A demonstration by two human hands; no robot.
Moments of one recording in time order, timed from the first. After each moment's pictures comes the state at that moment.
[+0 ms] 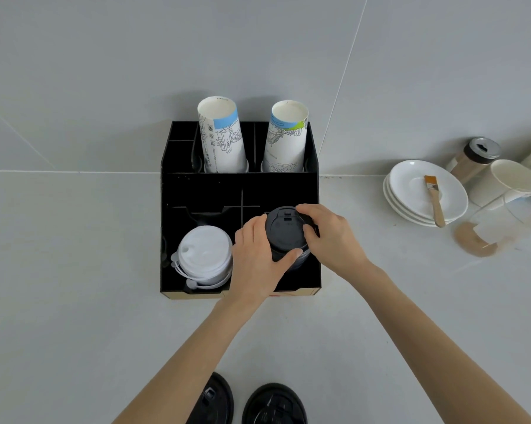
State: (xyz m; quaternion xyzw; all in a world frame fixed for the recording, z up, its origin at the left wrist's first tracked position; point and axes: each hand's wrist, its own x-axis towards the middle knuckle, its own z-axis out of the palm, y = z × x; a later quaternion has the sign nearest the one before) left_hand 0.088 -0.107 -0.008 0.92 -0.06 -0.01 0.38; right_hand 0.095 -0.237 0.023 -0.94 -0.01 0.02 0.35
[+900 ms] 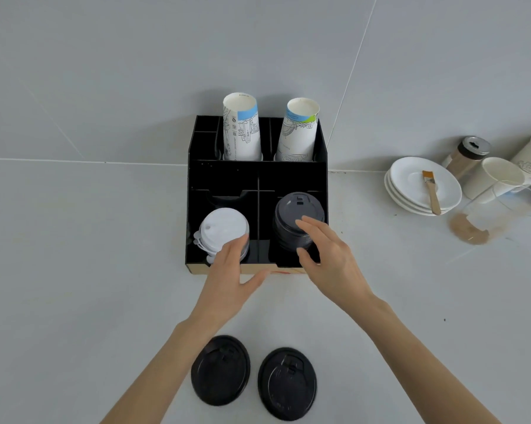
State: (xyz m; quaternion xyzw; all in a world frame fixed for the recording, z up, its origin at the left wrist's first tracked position) left_hand 0.019 -0.028 -0.004 0.90 -0.10 -0.06 0.43; right_hand 0.014 -0.201 0.027 -0.94 -0.03 -0.02 0.35
